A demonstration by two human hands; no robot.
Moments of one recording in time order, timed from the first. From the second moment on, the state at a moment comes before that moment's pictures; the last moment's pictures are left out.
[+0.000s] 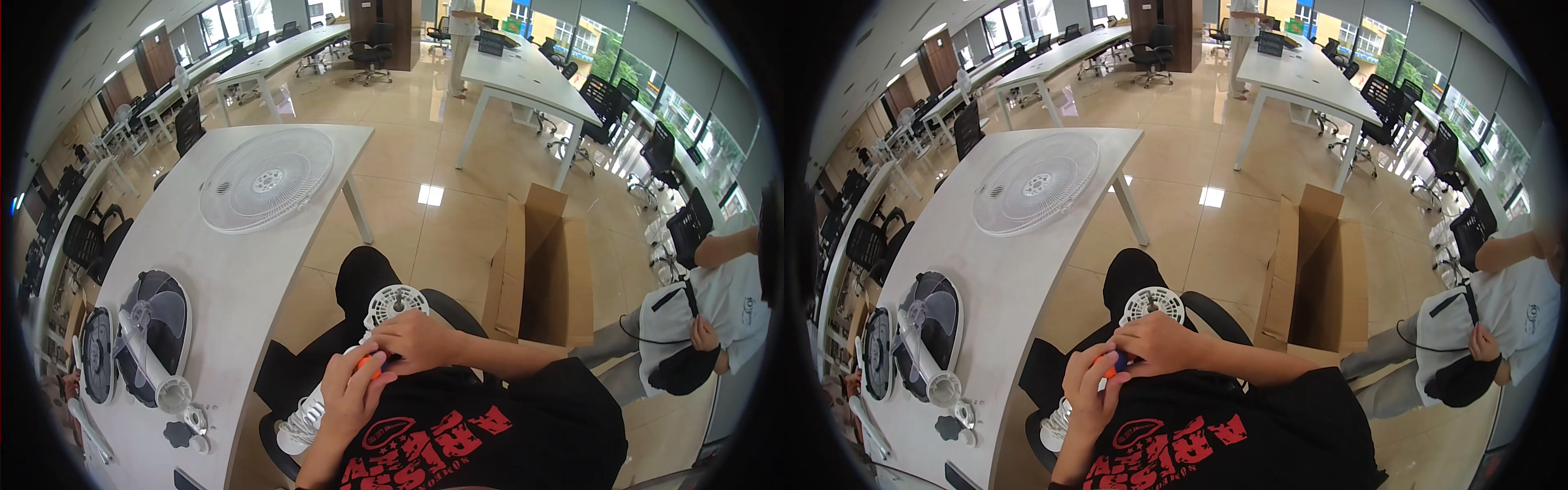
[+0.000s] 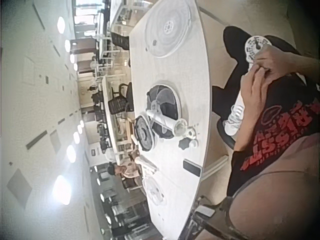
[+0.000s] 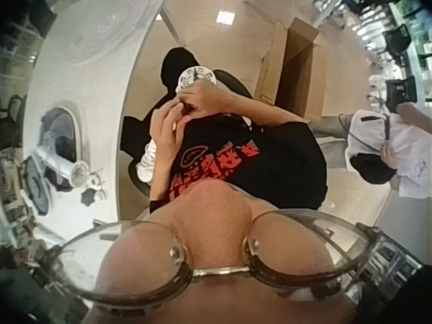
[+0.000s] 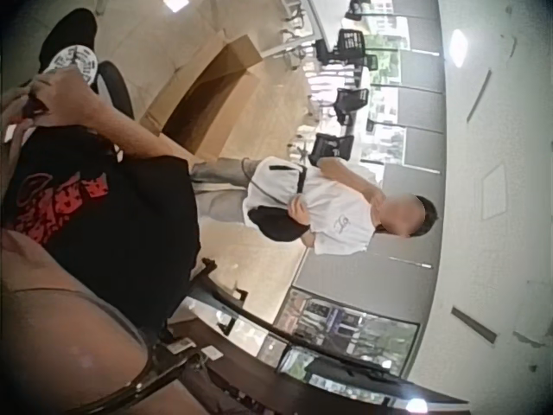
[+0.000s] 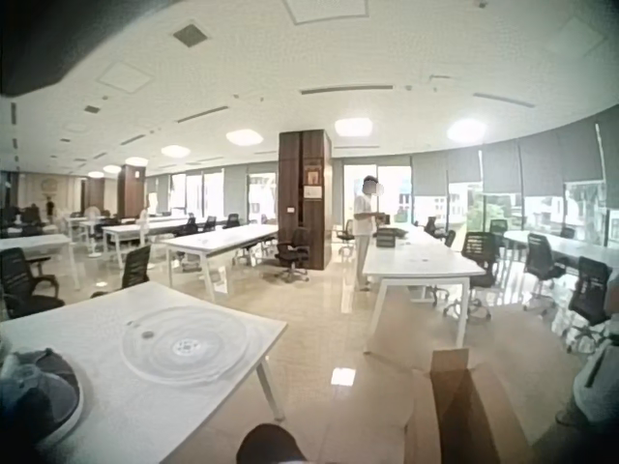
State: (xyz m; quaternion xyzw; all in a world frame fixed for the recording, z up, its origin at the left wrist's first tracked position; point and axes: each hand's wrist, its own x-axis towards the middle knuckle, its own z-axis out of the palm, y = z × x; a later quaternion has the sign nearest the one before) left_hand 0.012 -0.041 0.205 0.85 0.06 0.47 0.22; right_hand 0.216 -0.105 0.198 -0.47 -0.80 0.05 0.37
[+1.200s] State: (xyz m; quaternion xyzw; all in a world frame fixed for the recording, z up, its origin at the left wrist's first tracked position) left_hand 0.096 -0.008 0.100 0.90 0.08 0.18 0.39; right_hand 0.291 -0.151 0.155 -0.68 -0.31 0.01 0.66
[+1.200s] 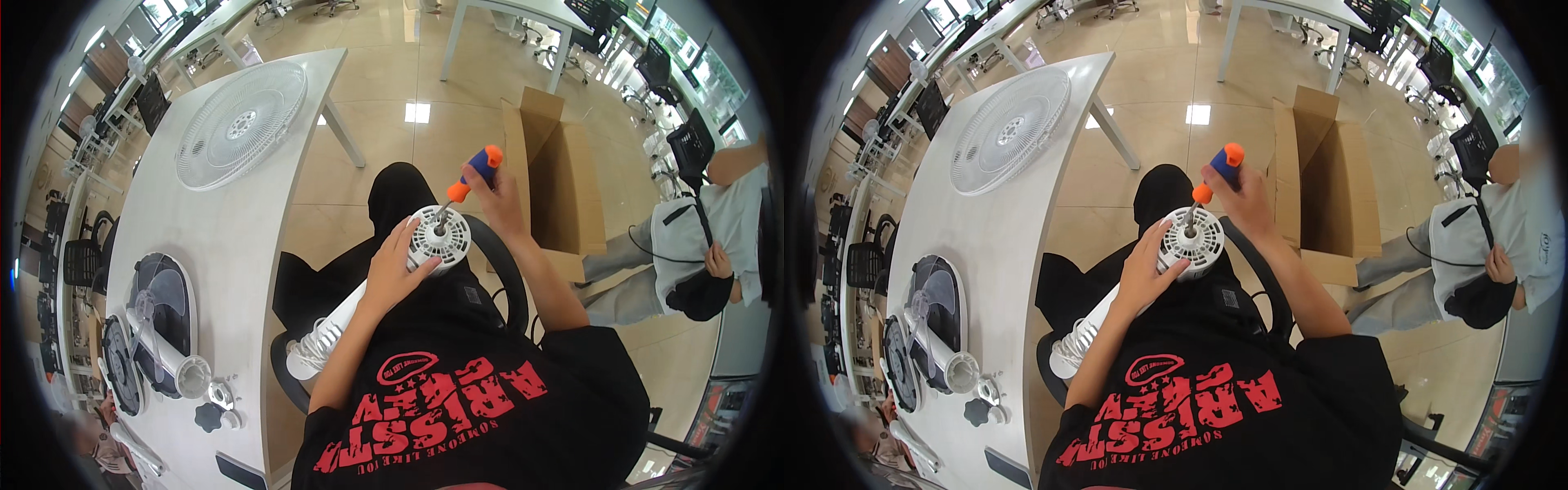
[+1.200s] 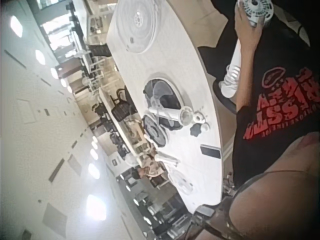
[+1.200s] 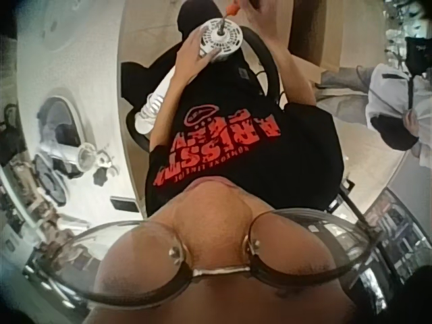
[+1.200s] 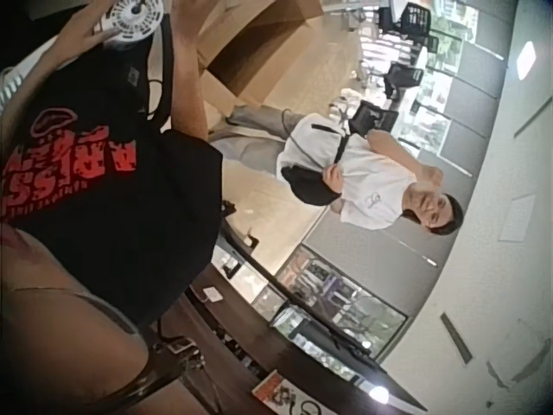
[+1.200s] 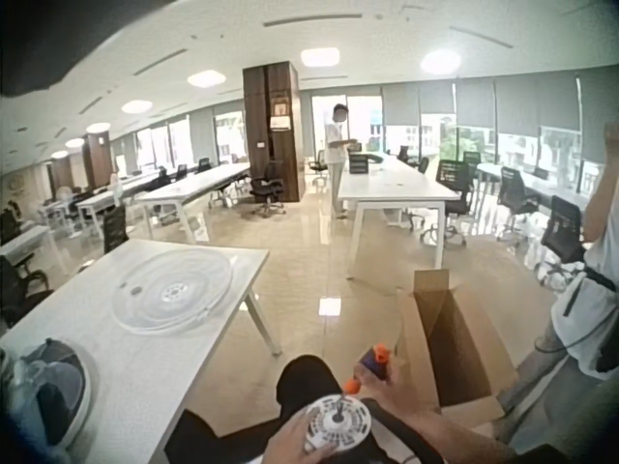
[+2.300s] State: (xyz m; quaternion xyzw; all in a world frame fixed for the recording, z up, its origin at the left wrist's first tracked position) left_hand 0.091 -0.016 0.104 0.91 0.06 0.21 0.36; right_hand 0.300 -0.131 0.192 -0.69 -0.50 0.18 0.48
